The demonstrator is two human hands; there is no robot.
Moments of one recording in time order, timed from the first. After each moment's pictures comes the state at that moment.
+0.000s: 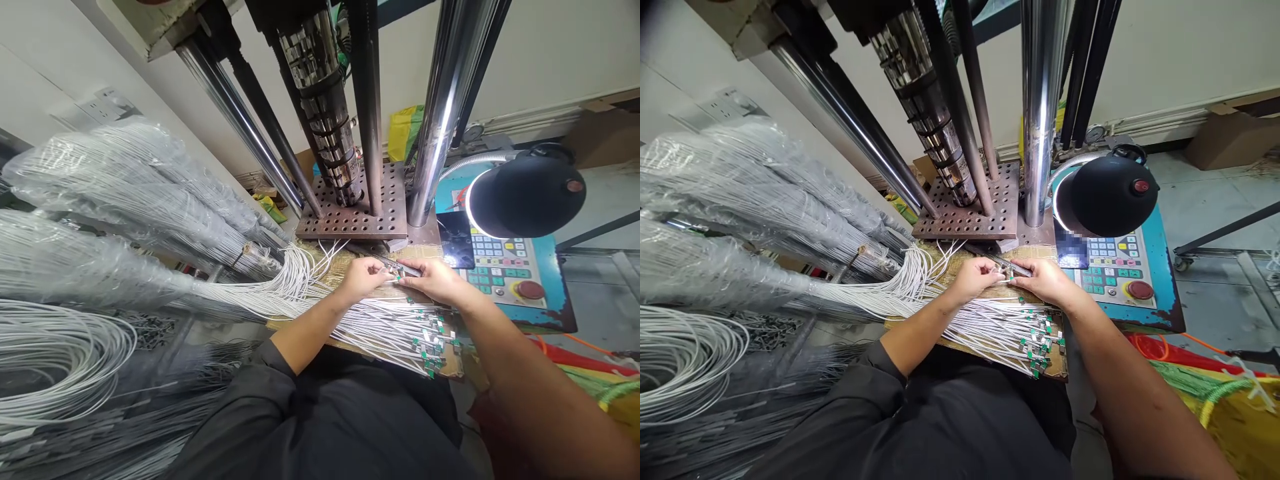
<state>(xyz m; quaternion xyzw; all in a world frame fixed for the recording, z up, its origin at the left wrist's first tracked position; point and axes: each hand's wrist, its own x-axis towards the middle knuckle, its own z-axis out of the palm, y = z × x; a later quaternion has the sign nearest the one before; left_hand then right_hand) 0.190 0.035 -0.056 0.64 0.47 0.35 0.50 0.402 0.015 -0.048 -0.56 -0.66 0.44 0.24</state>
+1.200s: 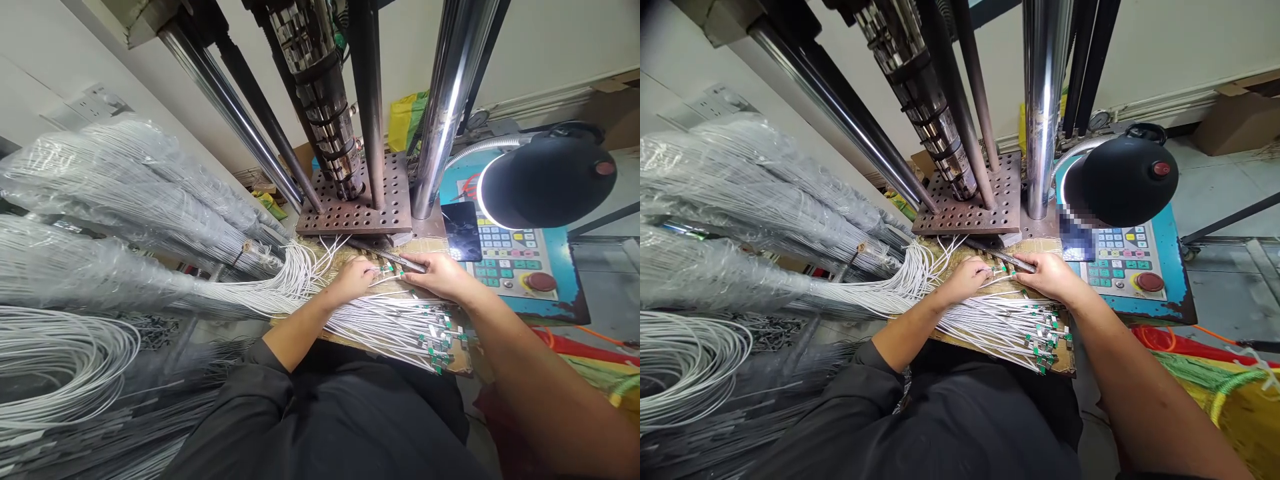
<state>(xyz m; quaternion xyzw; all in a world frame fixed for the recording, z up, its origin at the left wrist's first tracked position) 0.153 0.038 -0.050 0.83 0.48 0.13 0.26 0.398 0.011 -0.053 -0.59 -0.65 0.41 0.22</state>
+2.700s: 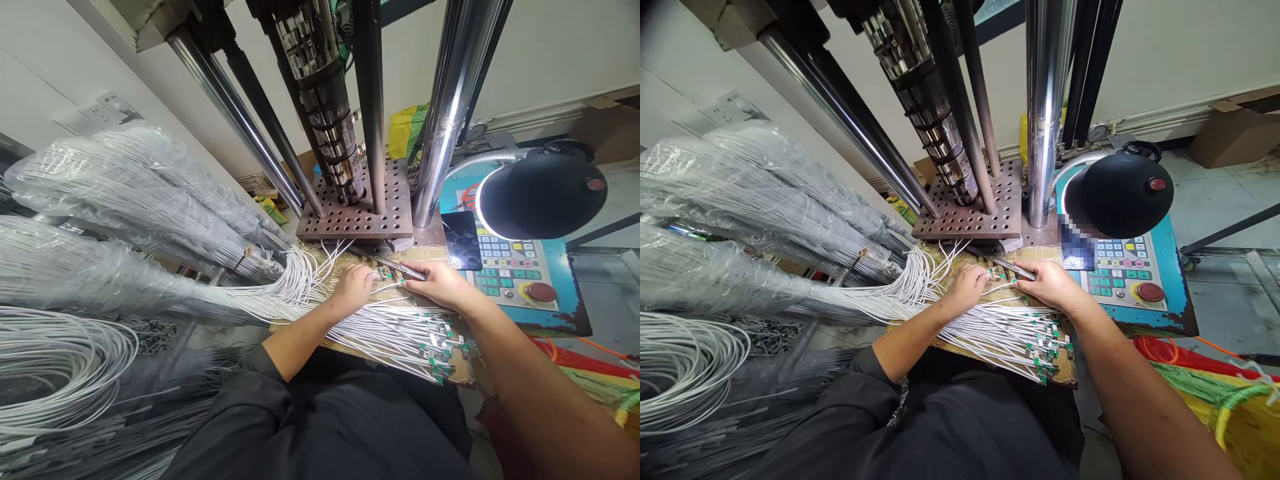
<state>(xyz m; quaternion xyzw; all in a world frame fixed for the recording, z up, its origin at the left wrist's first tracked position) 0.156 0.026 -0.051 0.82 0.52 0.15 0.17 0.400 0.013 -0.054 -0.58 -0.68 0.38 0.23</state>
